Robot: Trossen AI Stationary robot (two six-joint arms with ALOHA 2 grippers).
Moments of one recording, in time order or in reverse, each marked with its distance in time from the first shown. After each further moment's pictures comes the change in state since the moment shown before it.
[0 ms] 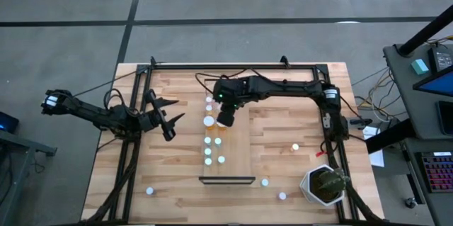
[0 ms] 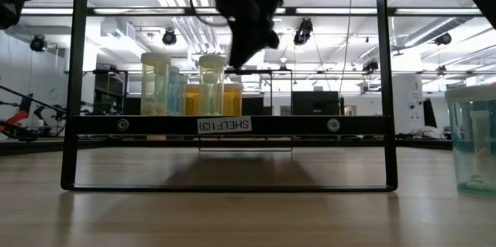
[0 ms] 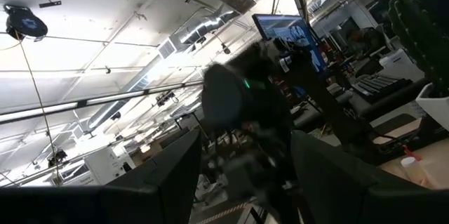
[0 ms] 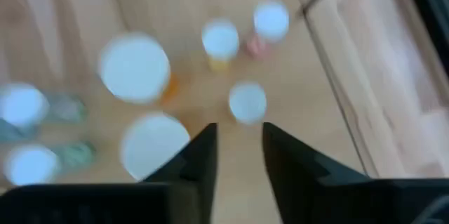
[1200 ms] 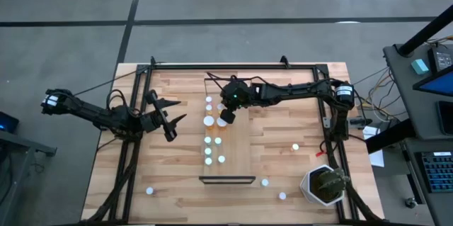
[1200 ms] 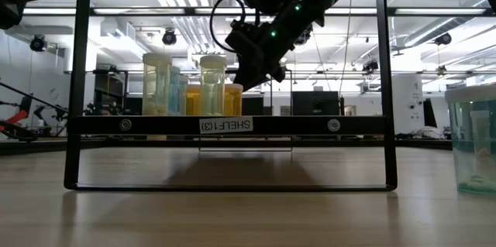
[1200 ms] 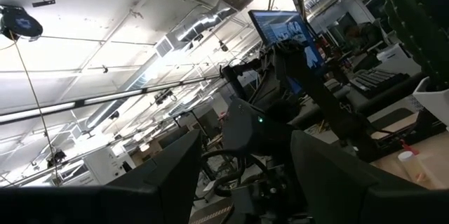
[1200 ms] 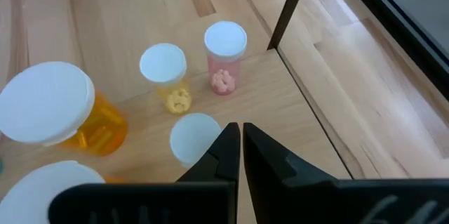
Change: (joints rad) left arm 0.000 0.037 0.005 0.017 0.001 0.006; right arm -0.072 -0.147 -0.560 0.728 0.026 -0.046
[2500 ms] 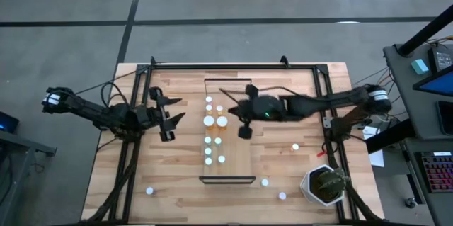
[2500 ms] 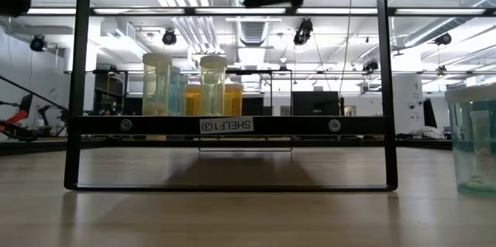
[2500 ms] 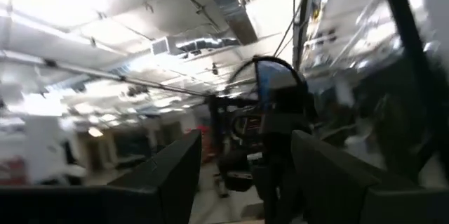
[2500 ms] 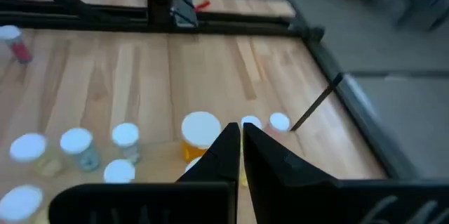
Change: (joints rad) left arm -0.009 0.097 0.096 0.119 0.031 -0.360; right arm 0.247 -0.357 -0.128 0.038 0.161 -0.169
